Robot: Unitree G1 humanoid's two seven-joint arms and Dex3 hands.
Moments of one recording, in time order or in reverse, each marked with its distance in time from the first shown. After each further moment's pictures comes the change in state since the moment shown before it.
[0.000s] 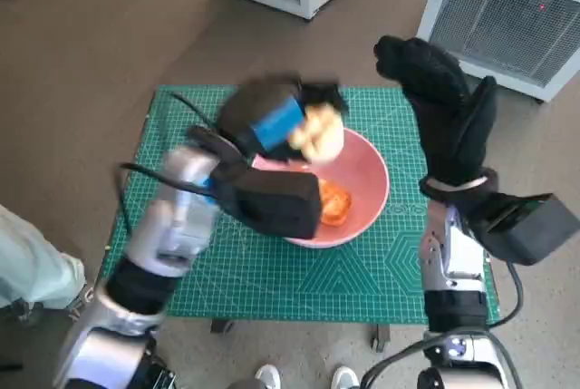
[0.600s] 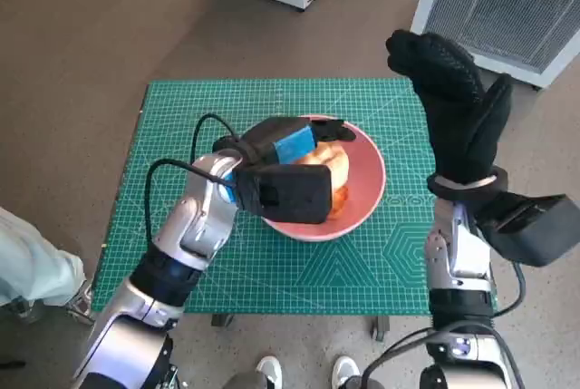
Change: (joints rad) left arm 0.015 -0.036 -0.001 0.072 -0.100 0.057 -0.159; right arm 0.030 -0.002 -0.013 -0.036 -0.002 0.010 -0.019
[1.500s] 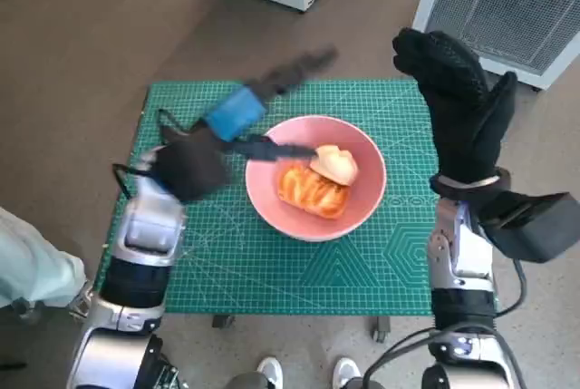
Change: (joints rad) left arm 0.079 -0.012 0.404 -0.121 -0.563 -0.216 -0.020; right arm -0.016 -0.011 -0.011 0.028 -0.008 0.008 -0.018
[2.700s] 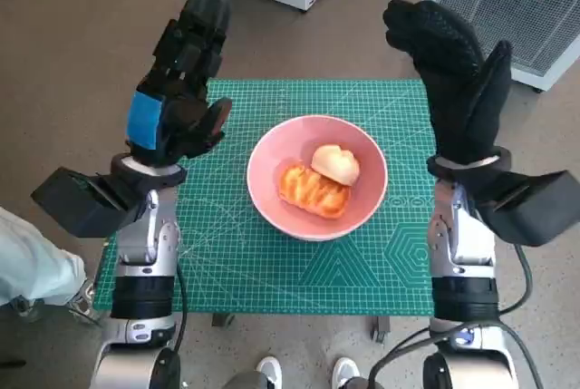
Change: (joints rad) left arm 0.081 -0.099 0.157 0.117 -0.218 -0.327 0.066; right arm -0.060 -0.027 0.034 -0.044 -0.053 0.043 -0.061
